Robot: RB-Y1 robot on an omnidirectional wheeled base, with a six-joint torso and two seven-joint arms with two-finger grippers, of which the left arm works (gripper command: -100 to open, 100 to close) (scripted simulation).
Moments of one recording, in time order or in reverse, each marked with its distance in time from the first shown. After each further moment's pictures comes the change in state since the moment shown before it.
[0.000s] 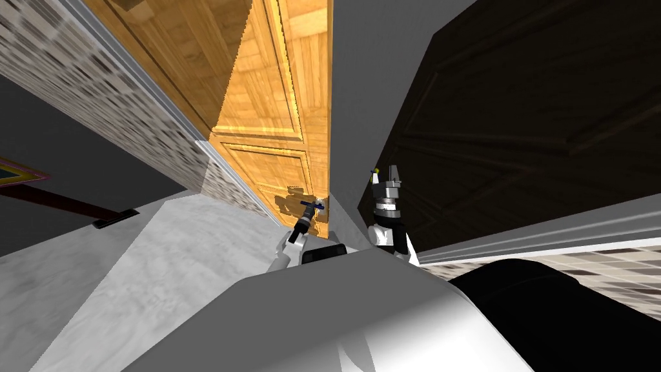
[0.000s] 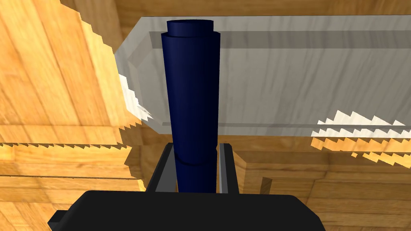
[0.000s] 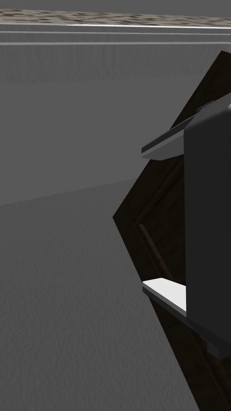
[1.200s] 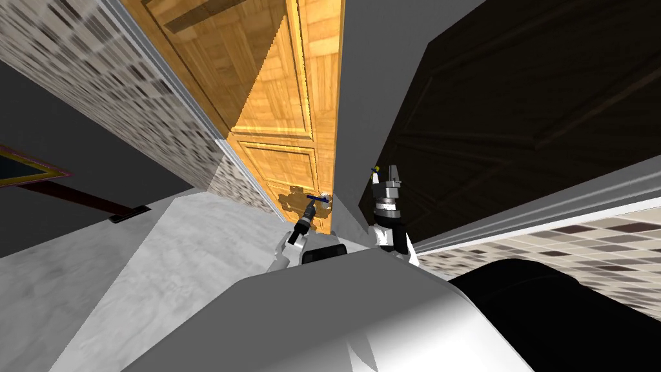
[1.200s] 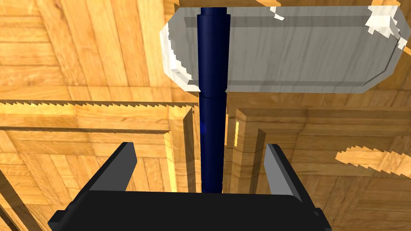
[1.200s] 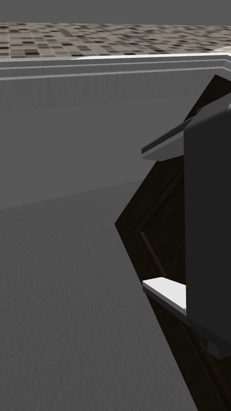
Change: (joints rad) arm 0.021 0.018 -0.026 -0.053 -0.002 0.007 0.011
